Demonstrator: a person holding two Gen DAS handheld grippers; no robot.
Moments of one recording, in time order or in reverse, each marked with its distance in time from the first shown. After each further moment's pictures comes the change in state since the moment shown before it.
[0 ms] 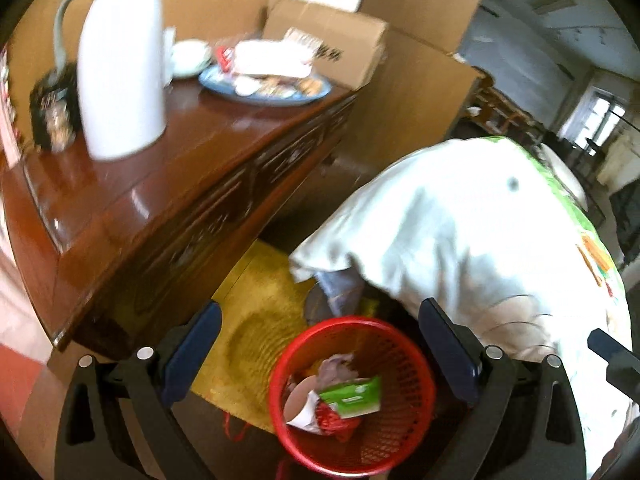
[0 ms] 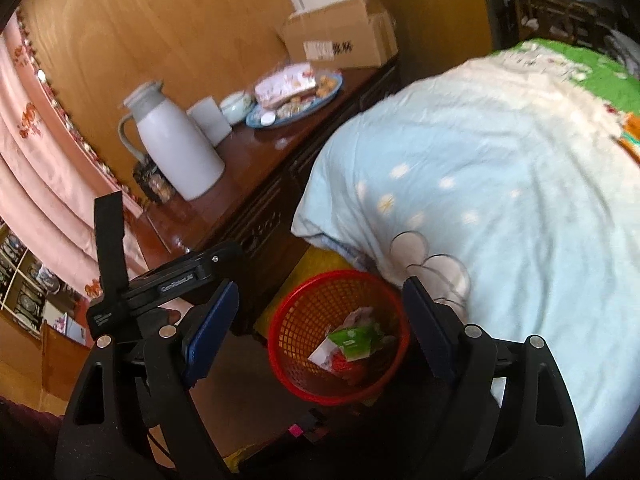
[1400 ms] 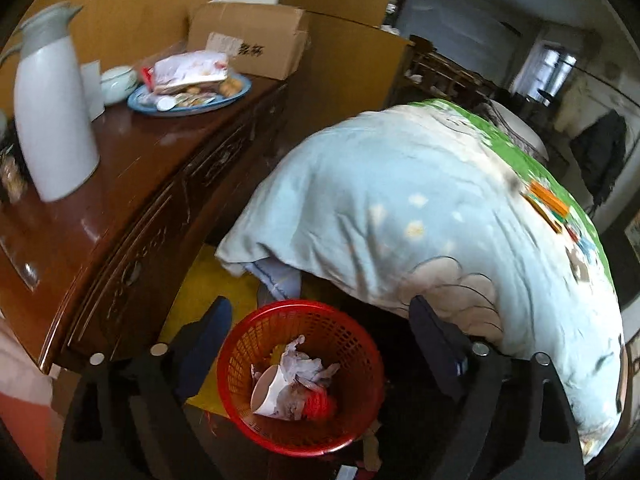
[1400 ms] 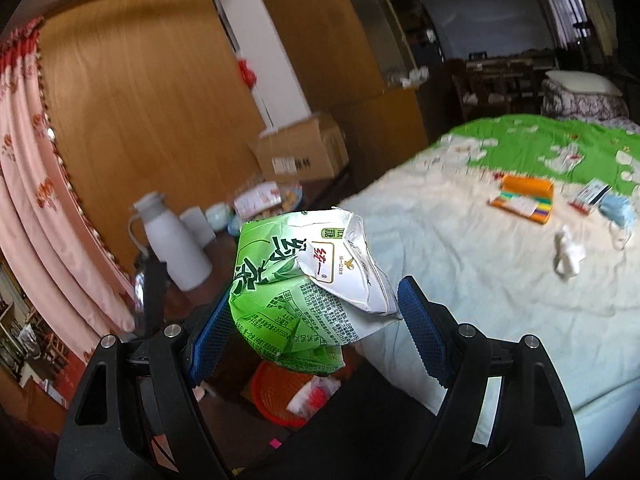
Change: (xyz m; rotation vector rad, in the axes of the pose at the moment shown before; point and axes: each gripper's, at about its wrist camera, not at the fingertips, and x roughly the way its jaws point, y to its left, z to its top) left arm -0.004 -0.050 -0.007 0.145 0.067 -0.112; right arm -0.140 -0.036 -0.027 0.058 -0.332 -0.088
